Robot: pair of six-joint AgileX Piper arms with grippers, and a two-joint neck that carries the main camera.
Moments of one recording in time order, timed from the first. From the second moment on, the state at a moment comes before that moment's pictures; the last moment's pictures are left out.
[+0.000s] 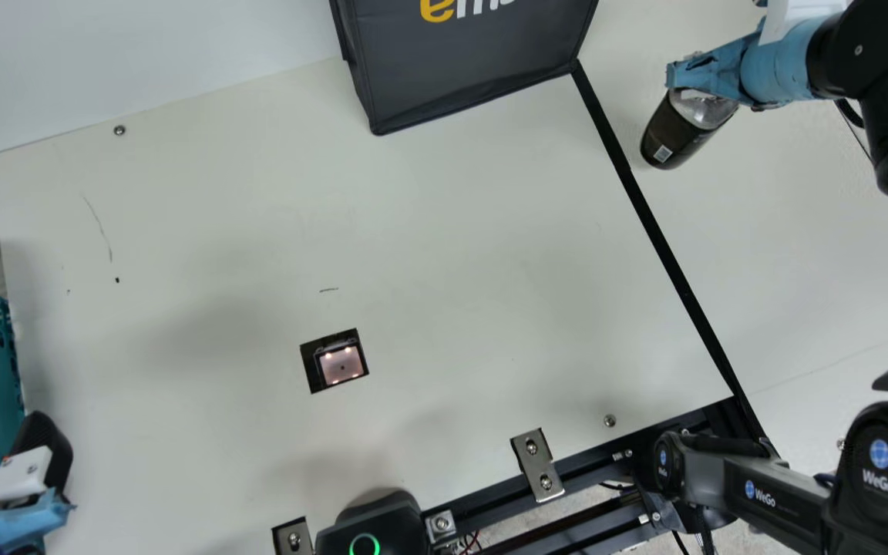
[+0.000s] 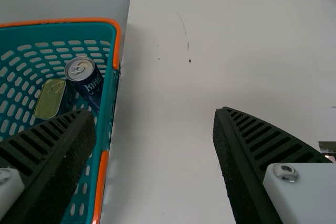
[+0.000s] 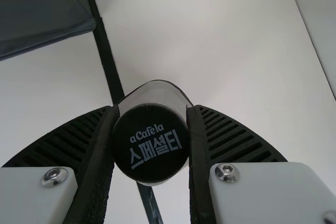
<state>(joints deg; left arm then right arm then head) 4.0 34.7 -35.2 -5.6 44.2 7.5 -24.2 83.2 -73.5 3.8 50.2 -10.3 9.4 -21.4</state>
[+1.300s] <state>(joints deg) 4.0 34.7 -35.2 -5.6 44.2 7.5 -24.4 87.5 -70.2 0.0 42.4 -3.8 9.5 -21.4</state>
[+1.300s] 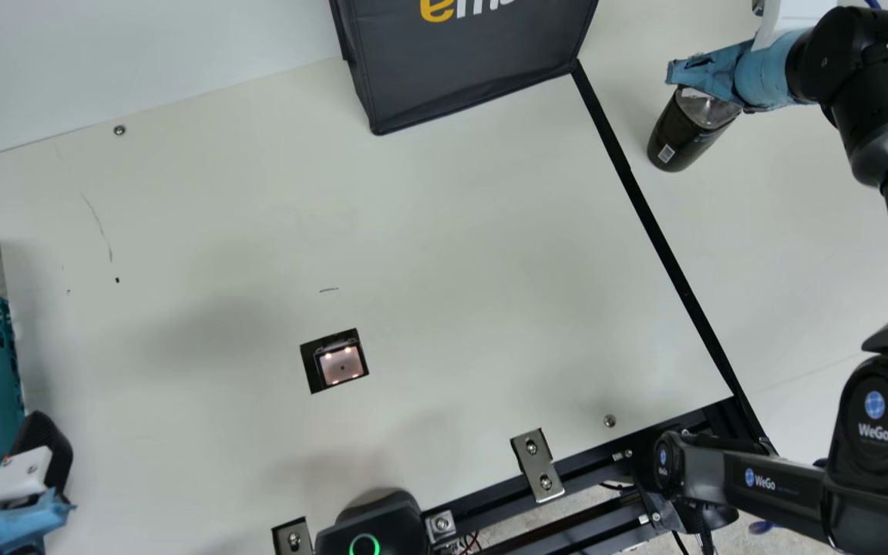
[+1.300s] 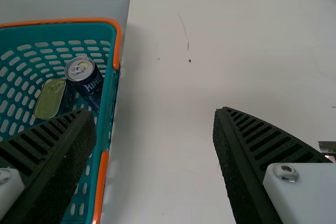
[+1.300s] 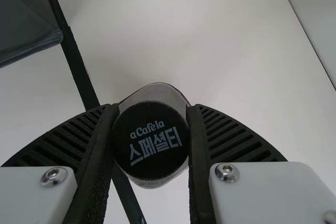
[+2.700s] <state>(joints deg) 4.0 34.7 -35.2 -5.6 44.2 7.5 -20.5 82.0 -73.2 0.5 47.5 -3.3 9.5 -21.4</state>
